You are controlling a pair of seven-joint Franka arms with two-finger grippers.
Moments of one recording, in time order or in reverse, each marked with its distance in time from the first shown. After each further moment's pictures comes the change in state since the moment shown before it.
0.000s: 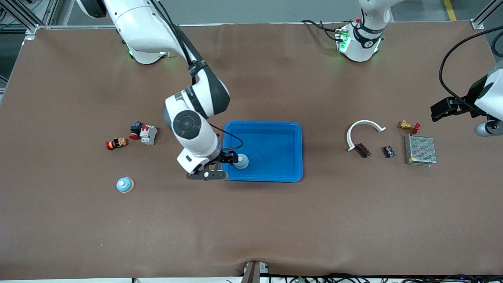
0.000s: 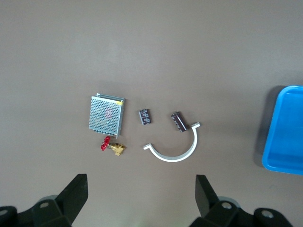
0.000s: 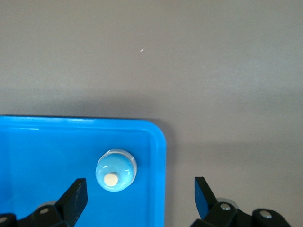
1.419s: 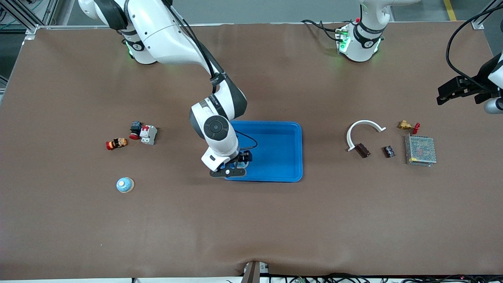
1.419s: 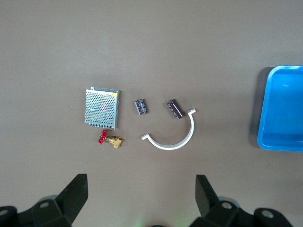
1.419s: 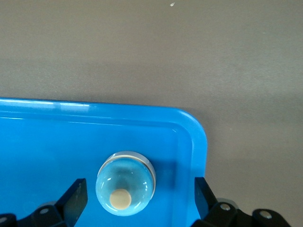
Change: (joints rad) left arm -0.414 -0.170 0.554 -0.154 -0.158 0.041 0.171; right arm 0.068 0.137 0.001 -0.003 0.000 0.134 0.026
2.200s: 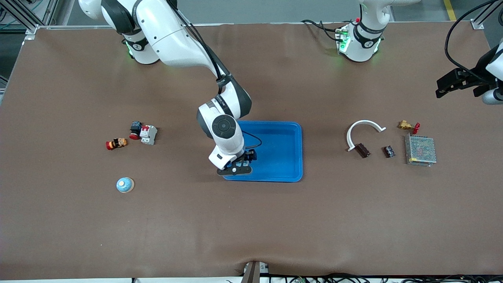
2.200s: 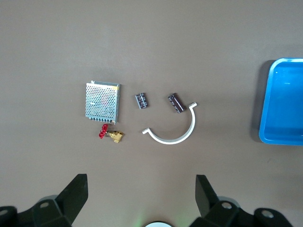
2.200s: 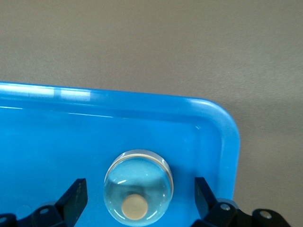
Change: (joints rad) left arm 0.000 -0.073 0.002 -0.098 0.000 0.022 0.003; right arm 0.031 0.043 0.001 0.000 0.000 0.054 0.002
